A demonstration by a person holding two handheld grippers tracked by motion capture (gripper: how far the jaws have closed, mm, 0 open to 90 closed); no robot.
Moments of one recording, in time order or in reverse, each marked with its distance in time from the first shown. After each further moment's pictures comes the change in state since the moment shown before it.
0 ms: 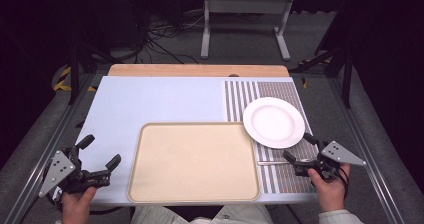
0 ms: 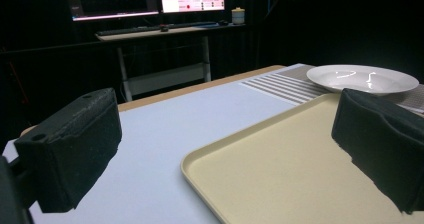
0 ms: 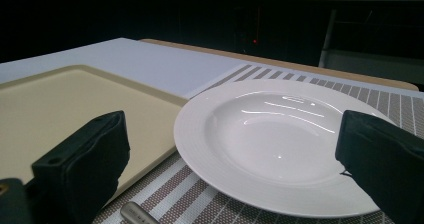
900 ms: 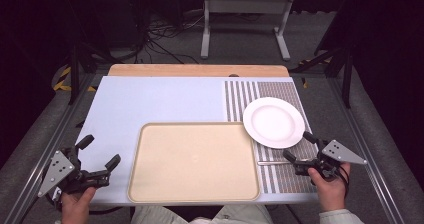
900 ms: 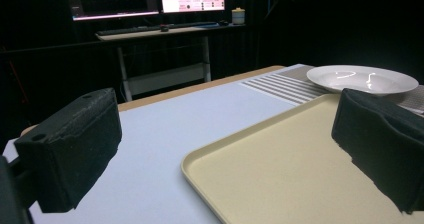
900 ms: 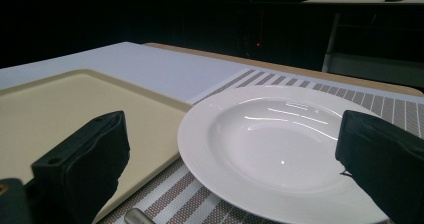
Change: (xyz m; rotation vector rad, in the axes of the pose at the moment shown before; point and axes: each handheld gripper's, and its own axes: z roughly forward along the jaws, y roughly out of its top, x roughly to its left) left arm 0.000 0.000 -0.001 0.003 -0.001 0.000; right arm 0.000 0.005 0.001 -0.018 0.013 -0.003
